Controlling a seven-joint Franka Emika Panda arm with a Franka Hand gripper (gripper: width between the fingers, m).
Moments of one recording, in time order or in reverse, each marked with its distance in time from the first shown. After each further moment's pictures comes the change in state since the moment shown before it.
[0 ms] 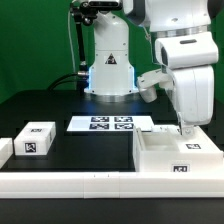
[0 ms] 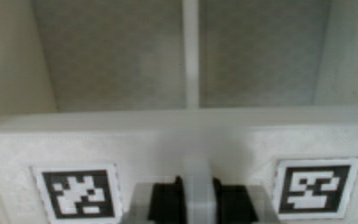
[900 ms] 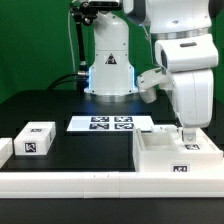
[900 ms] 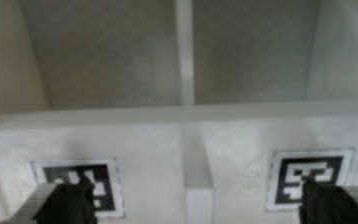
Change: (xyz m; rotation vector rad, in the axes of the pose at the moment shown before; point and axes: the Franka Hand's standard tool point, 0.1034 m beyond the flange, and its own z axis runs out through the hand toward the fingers) arm 0.003 0.000 -0.009 -0.001 -0.007 0.020
